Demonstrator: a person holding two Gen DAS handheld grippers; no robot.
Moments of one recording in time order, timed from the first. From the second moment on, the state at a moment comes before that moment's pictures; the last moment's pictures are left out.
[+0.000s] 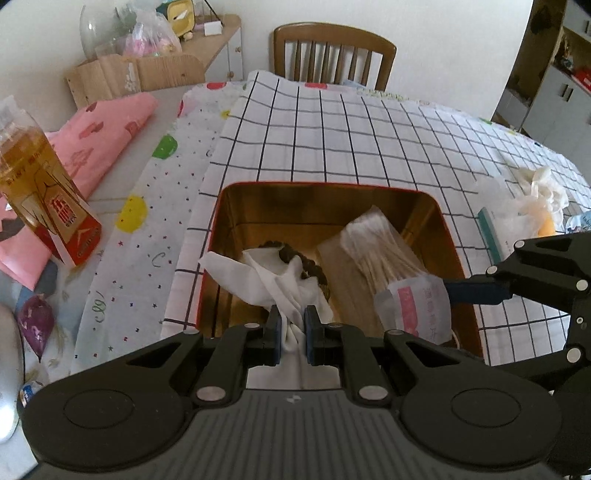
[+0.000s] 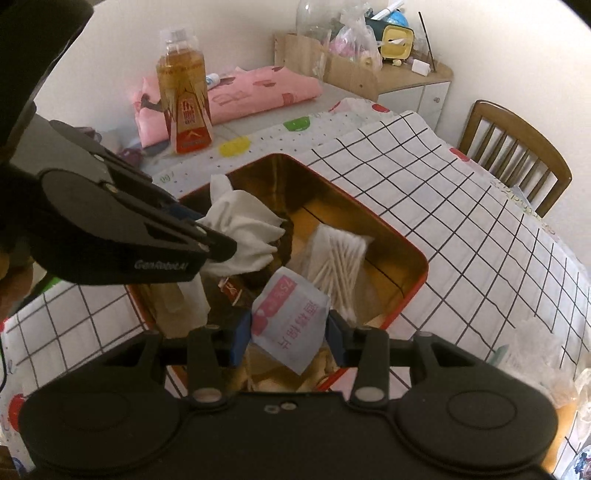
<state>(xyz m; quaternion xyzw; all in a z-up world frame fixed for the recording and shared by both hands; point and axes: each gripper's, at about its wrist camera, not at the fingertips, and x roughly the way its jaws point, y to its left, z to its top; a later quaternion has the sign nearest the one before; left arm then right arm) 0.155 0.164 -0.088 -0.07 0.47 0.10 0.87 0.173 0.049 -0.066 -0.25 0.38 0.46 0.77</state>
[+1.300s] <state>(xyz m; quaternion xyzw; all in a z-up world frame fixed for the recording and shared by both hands) 0.133 0.159 -0.075 -0.08 0.46 0.09 0.88 0.160 -0.002 -0.035 -0.16 0.37 0.46 0.79</state>
